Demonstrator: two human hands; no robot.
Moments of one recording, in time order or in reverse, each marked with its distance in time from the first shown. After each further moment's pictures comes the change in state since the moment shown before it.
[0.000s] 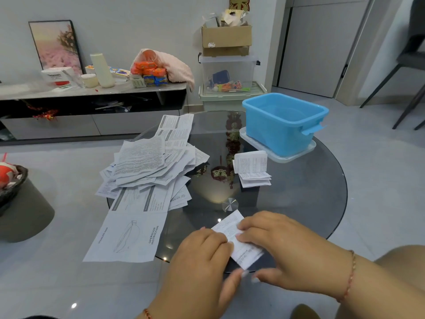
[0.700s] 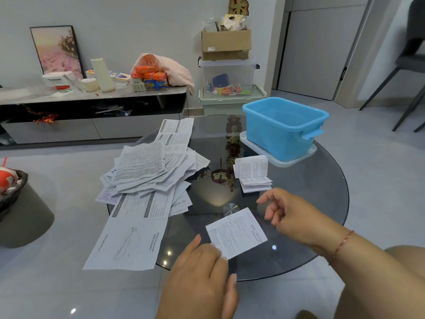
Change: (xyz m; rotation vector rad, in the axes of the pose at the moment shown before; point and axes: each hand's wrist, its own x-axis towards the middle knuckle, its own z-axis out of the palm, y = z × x) left_hand -0.007 0.007 0.001 0.115 0.083 -0.034; right_hand 0.026 0.032 -0.011 0.717 0.132 0.620
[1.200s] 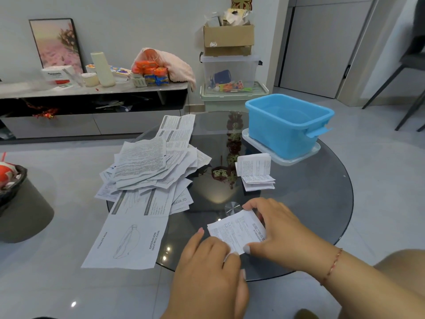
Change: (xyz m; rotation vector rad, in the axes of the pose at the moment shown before) left_hand 0.012 0.009 0.002 0.049 -0.082 -0.060; right_hand -0.008 -0.010 0.030 -0.400 0.006 -0.147
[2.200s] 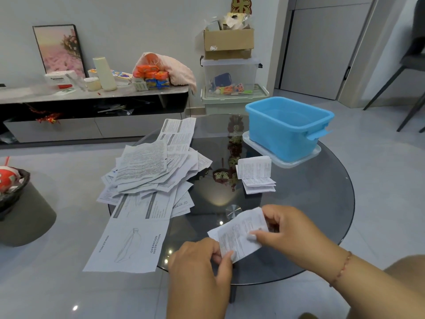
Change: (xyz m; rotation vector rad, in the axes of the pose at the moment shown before) left_hand 0.008 -0.001 -0.006 -0.336 -0.046 -0.526; right_hand -0.005 0.010 -0.006 0.340 0.042 -0.013
